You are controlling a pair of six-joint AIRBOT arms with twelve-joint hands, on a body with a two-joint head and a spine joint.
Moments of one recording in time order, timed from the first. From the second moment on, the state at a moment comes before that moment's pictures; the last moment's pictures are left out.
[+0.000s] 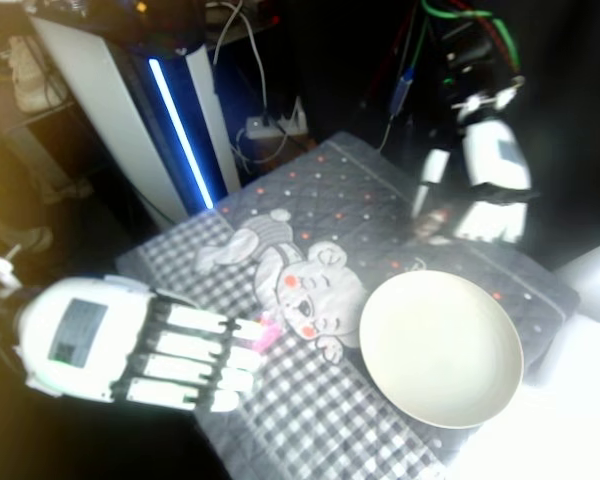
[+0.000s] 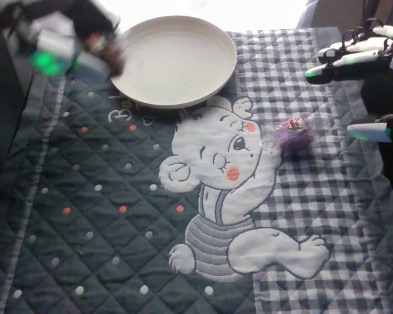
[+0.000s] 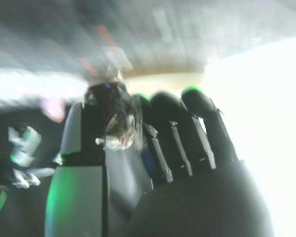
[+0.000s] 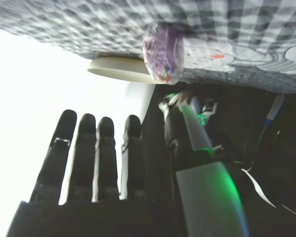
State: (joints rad) left arm 0.43 -1.25 1.61 0.56 -0.40 0.21; right arm -0.99 -0.87 1.28 -0.21 0.90 -0.34
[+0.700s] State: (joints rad) left arm 0.50 -1.27 1.61 0.43 -0.42 0.23; right arm -0.99 -0.90 1.30 -0.25 0.94 -0.28
